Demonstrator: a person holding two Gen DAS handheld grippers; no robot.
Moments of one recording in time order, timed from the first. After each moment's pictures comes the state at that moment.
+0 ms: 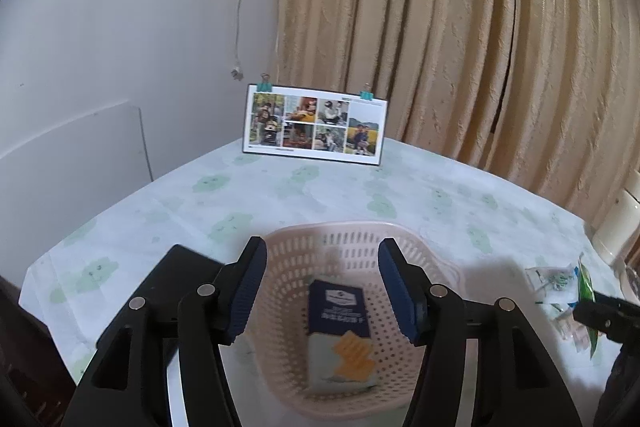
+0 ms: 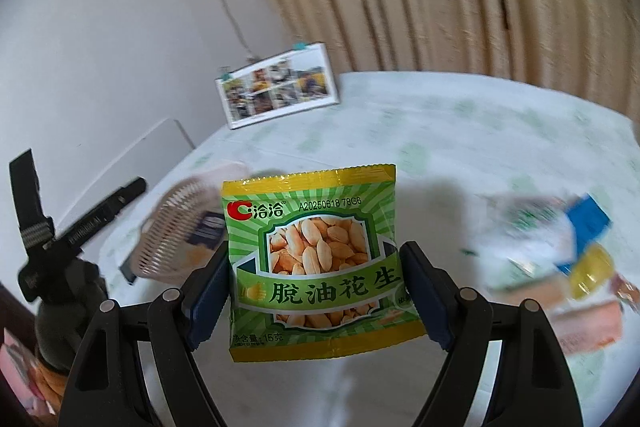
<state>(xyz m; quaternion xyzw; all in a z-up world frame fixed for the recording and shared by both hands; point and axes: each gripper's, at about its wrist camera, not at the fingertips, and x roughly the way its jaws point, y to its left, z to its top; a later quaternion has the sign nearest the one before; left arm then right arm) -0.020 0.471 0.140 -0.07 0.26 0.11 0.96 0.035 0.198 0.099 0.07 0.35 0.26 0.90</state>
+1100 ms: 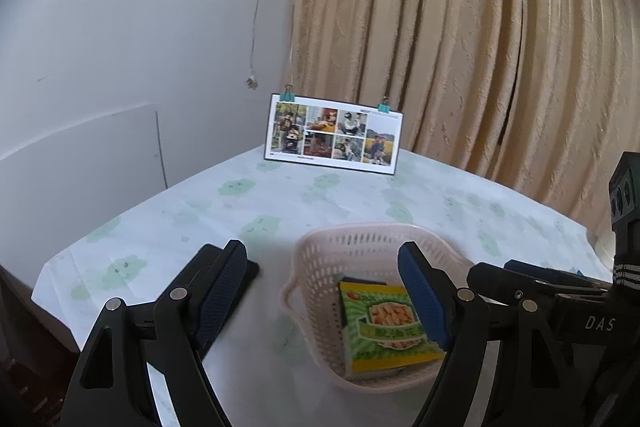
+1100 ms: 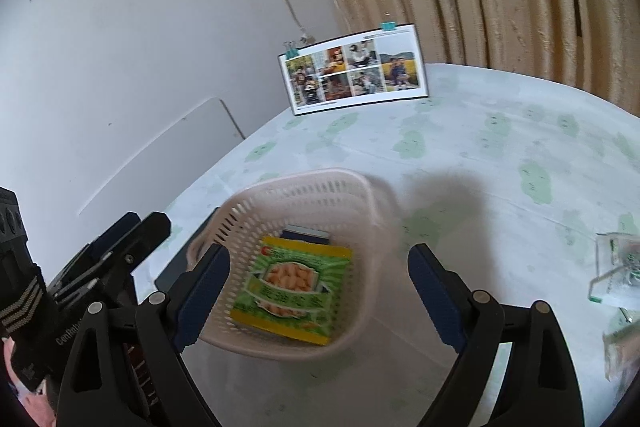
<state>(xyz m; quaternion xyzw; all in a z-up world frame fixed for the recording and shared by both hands) -0.042 0.486 0.143 -0.07 0.25 0.11 0.96 0.062 0.310 0.095 0.05 0.37 0.32 0.87</state>
